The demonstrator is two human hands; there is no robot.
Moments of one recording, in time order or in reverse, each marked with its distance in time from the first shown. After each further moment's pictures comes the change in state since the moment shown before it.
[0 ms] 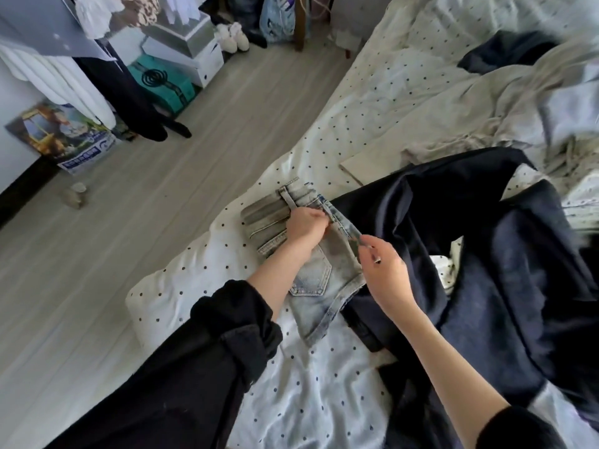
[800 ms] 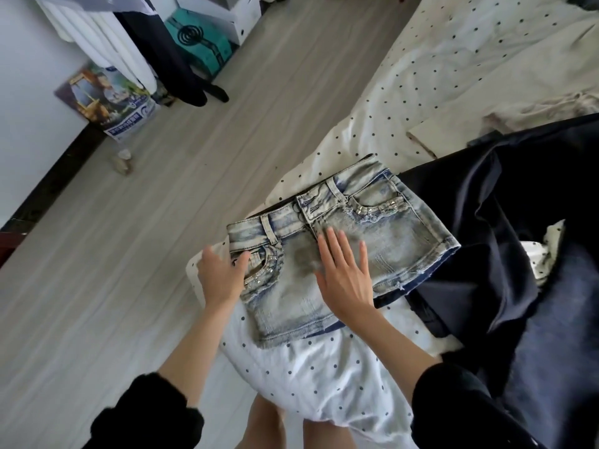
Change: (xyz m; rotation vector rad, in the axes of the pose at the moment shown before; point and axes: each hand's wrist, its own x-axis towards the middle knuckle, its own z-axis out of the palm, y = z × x) left_hand -0.030 -0.142 -0.197 0.420 0.499 -0.113; right_hand -0.041 -0.009 0.163 -0.725 -0.264 -0.424
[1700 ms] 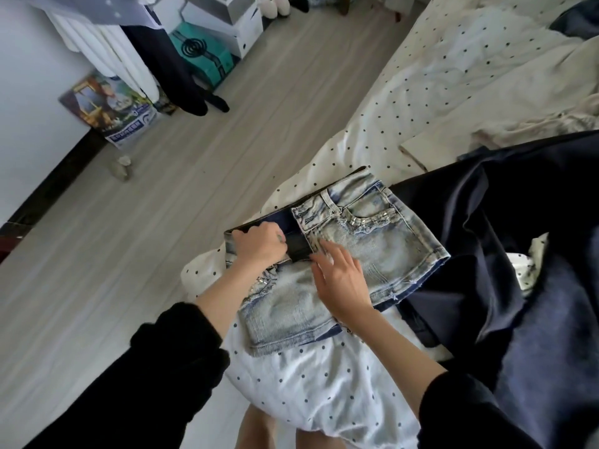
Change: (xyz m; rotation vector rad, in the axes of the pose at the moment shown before) left_hand 0.006 0.089 0.019 0.571 -0.305 0.401; right_hand 0.006 0.003 -0.026 0.280 0.132 -0.020
